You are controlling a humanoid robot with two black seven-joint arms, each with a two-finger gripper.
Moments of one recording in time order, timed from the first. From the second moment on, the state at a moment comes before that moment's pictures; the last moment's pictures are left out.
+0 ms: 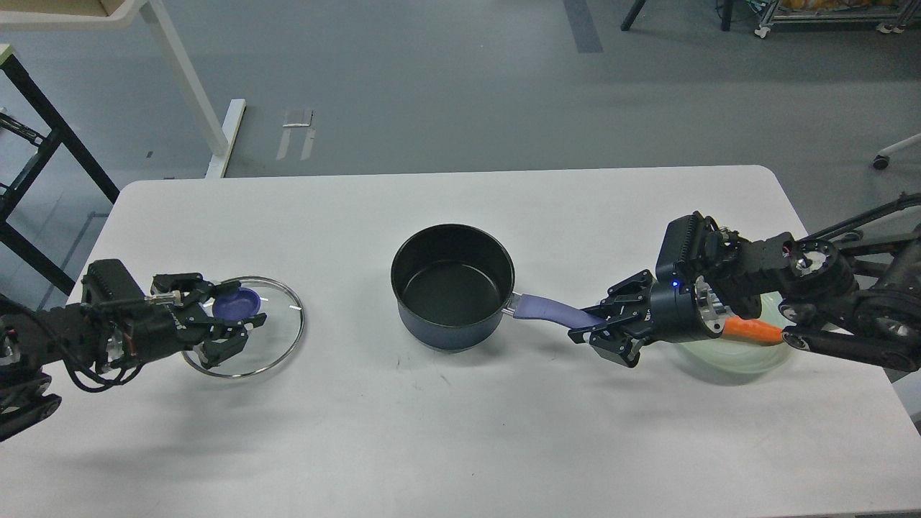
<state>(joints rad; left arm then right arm) -0.75 0.76 0.04 -0.88 1.88 0.43 -0.49 1.34 -0.57 -0.59 1.22 -1.60 -0.11 0.49</state>
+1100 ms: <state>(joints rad) -0.96 0.74 -0.10 -1.11 0.29 0.03 -0.49 1.34 -0.57 -0.59 1.22 -1.60 -0.12 0.49</state>
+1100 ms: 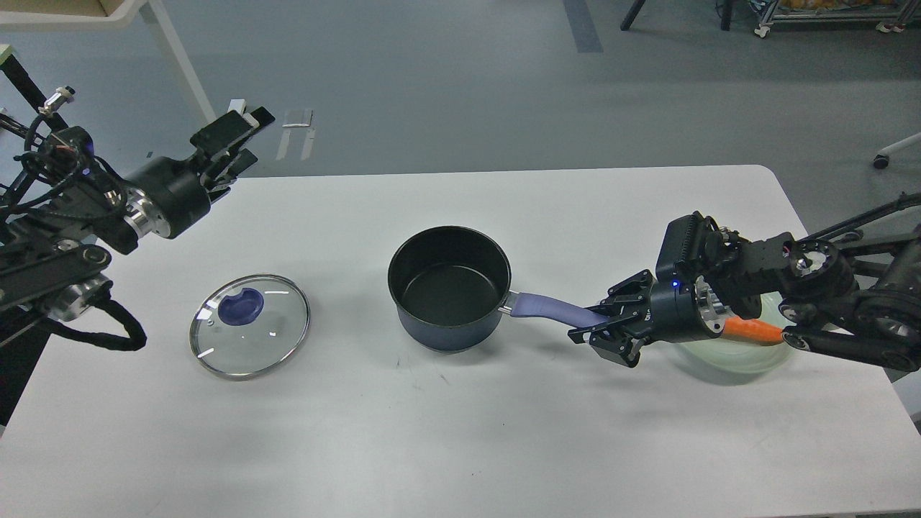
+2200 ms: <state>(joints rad) -0.84 0.55 -0.31 -0.95 0.10 -0.10 -0.46 1.24 -0.80 -0.17 1.31 -0.70 -0.12 0.49</state>
